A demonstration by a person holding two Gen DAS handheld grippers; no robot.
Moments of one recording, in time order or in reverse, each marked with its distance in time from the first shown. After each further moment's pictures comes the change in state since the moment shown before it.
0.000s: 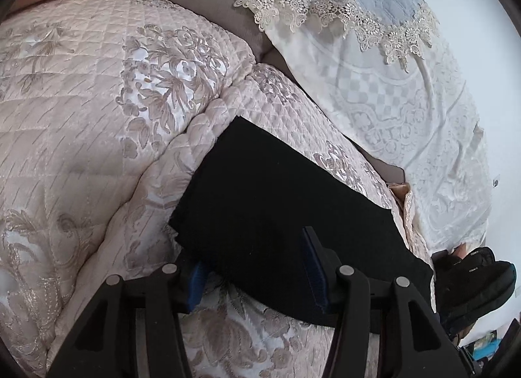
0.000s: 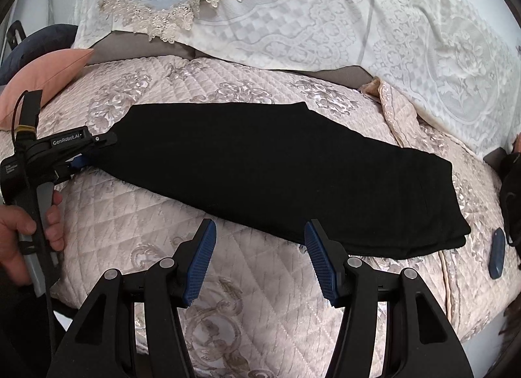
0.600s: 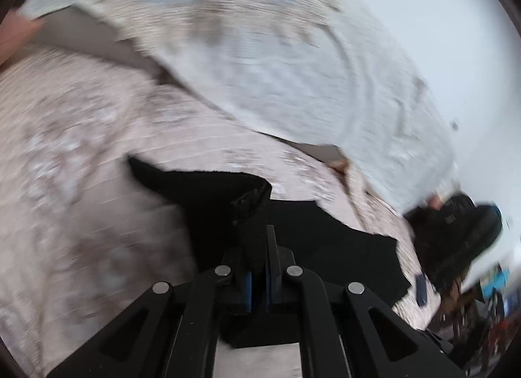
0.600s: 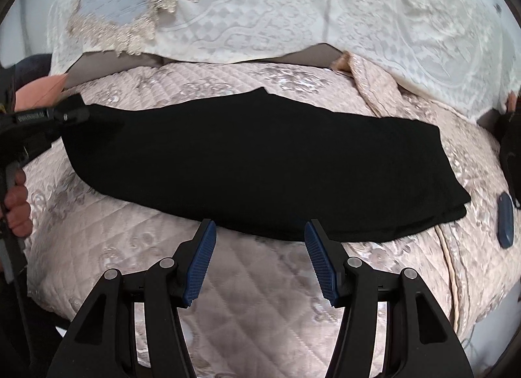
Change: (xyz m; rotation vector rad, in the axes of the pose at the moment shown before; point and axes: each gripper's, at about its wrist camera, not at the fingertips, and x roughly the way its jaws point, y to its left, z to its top) left arm -0.009 -0.112 0.015 0.300 0.037 -0.191; right arm 0.008 -0.058 -0.013 0.163 0.010 -0.004
